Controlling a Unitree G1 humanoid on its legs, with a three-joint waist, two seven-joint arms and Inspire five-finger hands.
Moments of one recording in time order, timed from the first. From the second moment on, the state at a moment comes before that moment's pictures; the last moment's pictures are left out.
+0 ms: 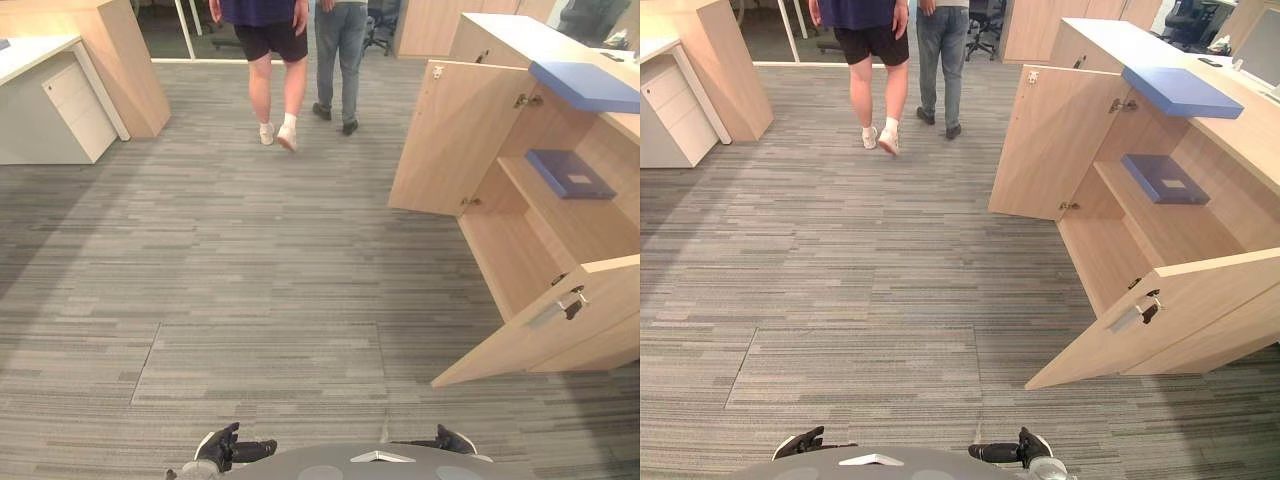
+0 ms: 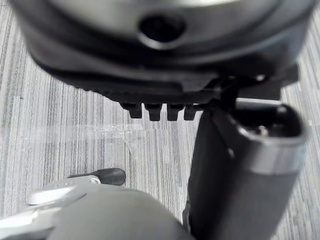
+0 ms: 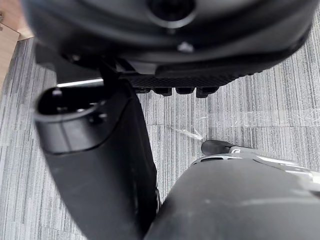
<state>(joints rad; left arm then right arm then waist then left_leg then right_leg) 0.12 0.16 -0.02 1.19 0.00 -0.09 -0.05 0.05 -0.15 -0.03 1.24 -0.03 -0.03 0.06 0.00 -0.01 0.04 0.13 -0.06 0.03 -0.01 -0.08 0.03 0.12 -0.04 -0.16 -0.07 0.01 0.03</state>
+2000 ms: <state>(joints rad) 0.08 0.15 0.07 1.05 -0.04 -0.18 0.03 -0.02 -0.16 0.00 1.26 -0.02 -0.03 0.05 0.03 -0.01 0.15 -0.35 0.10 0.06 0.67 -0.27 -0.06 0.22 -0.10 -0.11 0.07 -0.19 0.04</state>
